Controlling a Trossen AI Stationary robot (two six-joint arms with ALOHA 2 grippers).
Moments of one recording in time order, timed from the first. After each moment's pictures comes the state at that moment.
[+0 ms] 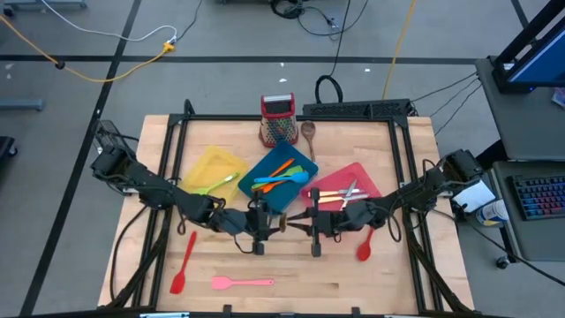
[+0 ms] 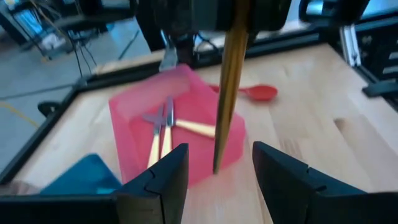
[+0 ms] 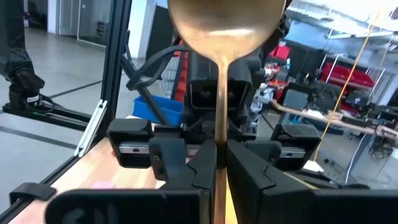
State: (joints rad) left arm -0.40 1.54 0.93 0.24 -0.45 0.05; right arm 0.39 1.58 0.81 0.86 0.34 -0.25
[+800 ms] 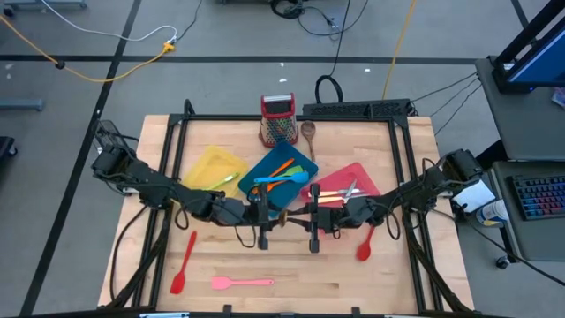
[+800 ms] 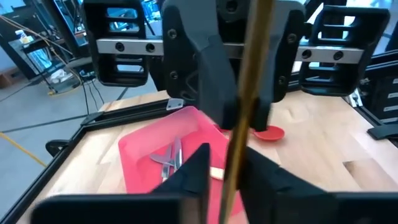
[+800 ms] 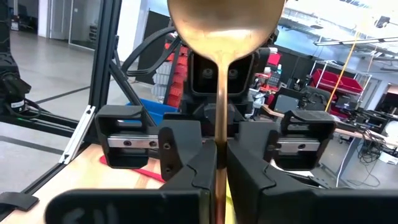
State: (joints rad) left arm -0.35 1.54 0.93 0.42 -0.39 0.15; right arm 0.36 1.58 0.81 0.90 0.34 -0.27
